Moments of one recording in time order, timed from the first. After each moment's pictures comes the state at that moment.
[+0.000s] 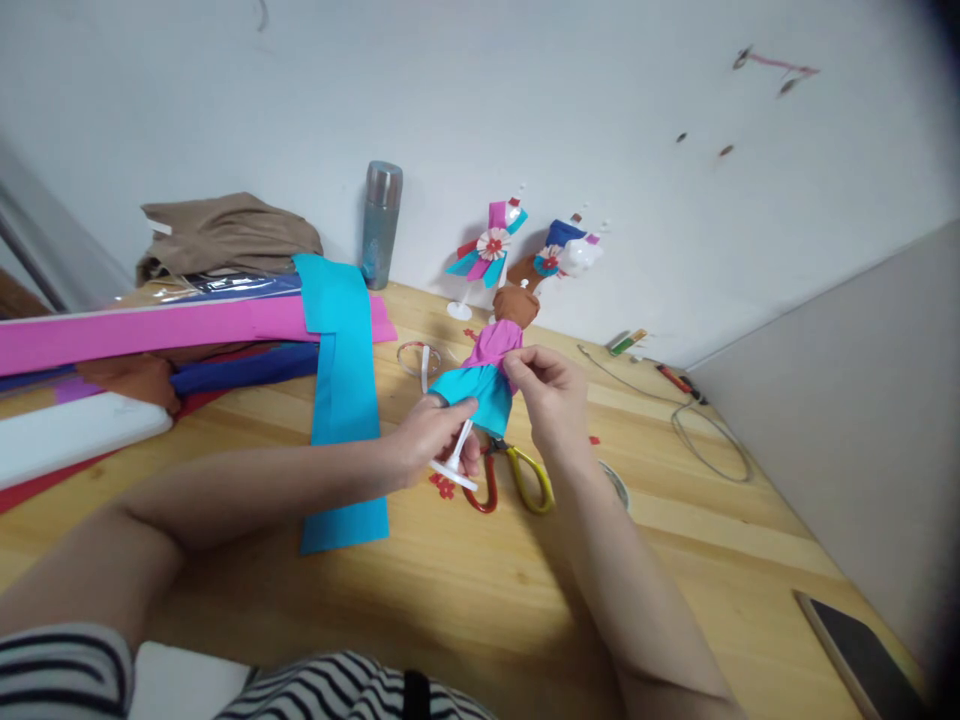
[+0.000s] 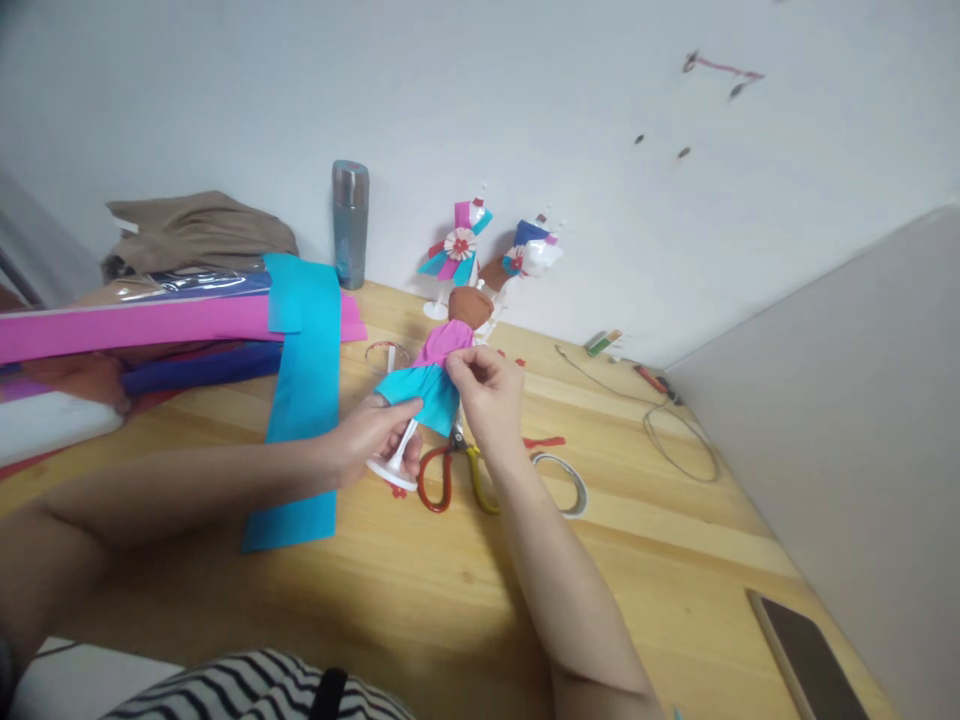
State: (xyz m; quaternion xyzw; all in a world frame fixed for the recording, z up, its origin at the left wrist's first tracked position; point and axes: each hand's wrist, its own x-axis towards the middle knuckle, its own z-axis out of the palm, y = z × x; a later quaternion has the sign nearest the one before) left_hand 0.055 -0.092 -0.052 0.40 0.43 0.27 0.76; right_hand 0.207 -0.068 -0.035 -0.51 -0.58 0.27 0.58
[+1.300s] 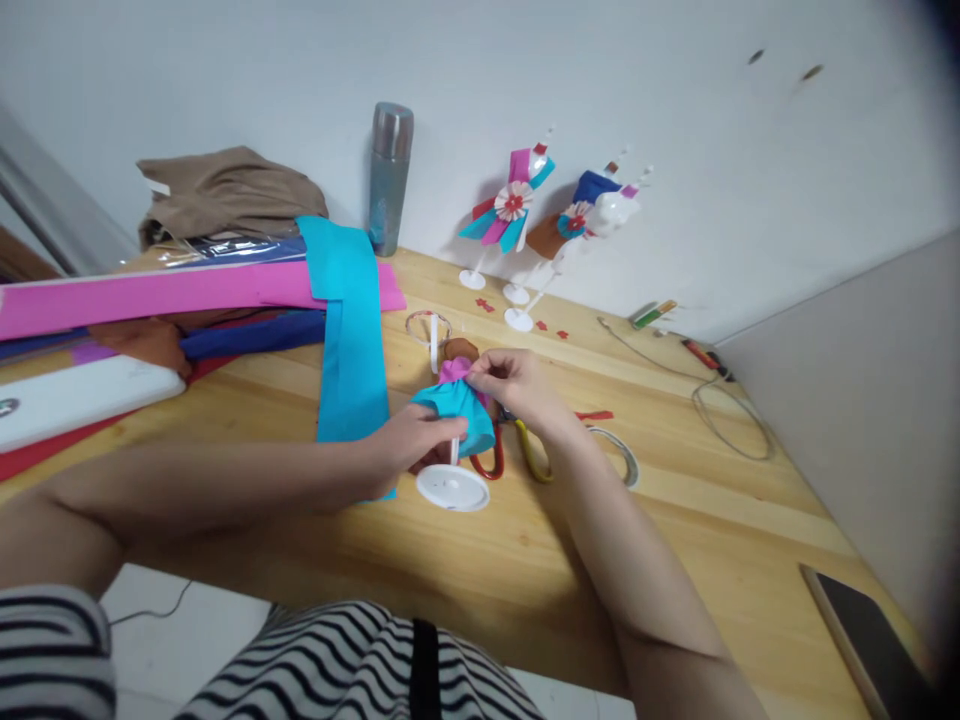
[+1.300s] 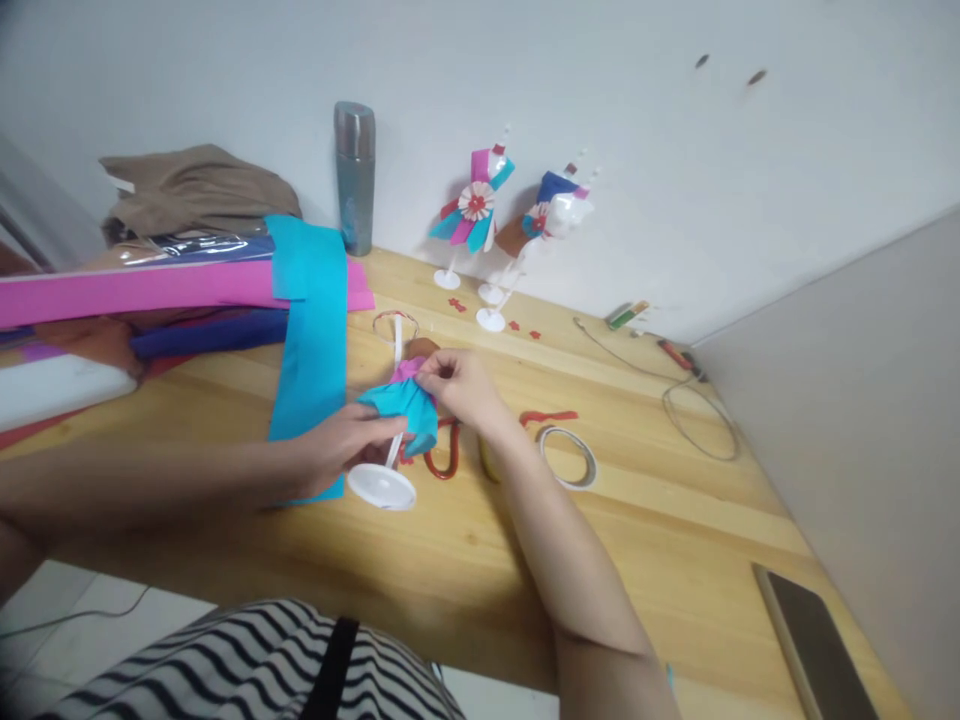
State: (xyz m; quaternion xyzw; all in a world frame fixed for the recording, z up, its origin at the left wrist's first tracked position) left_hand 0.030 -0.129 -0.054 0.38 0.49 0.23 0.75; right_hand 0.201 -0.072 -0.056 -0.54 -0.65 0.41 0.33
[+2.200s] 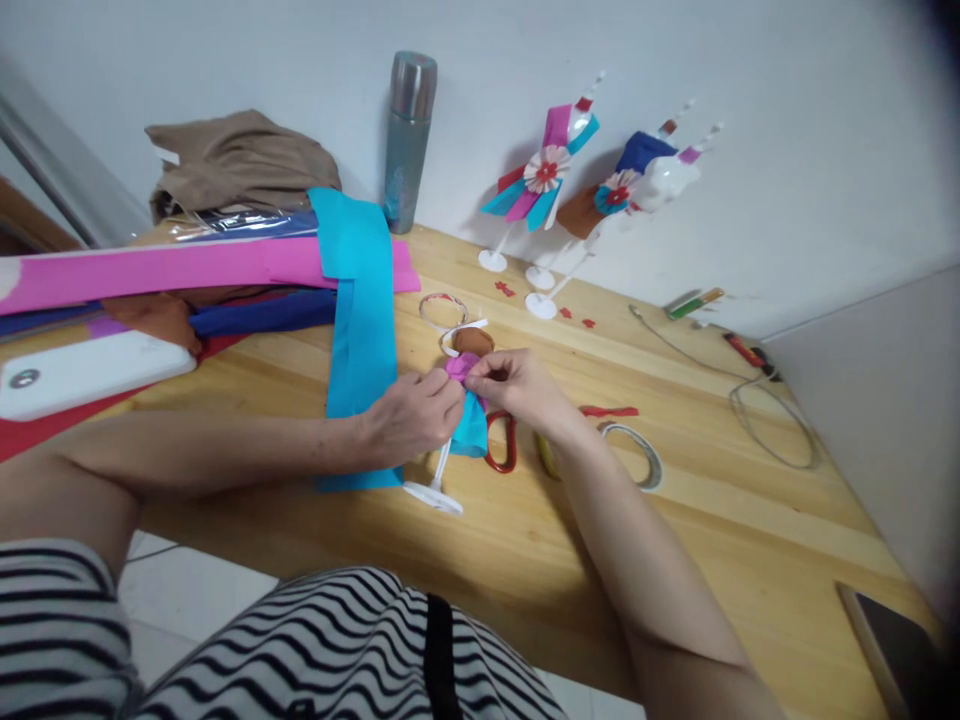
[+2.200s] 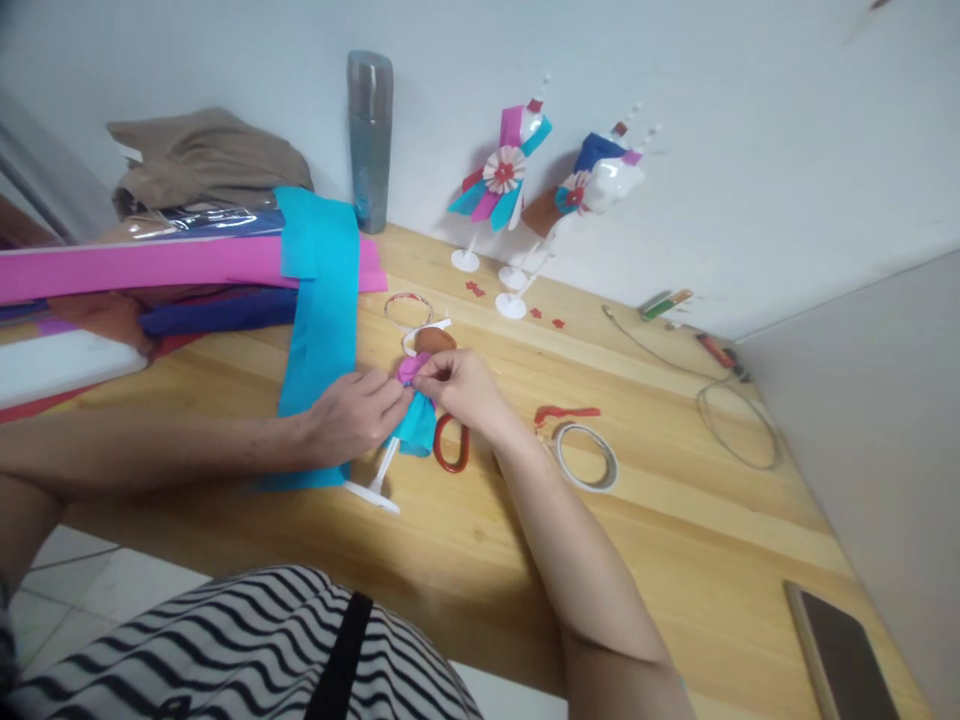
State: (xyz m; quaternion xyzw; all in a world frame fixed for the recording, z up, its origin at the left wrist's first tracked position) left_hand 0.009 -0.109 -0.083 0.93 0.35 0.15 0.05; right_hand 0.193 -0.076 -0.067 -0.53 -0.64 0.46 0.29
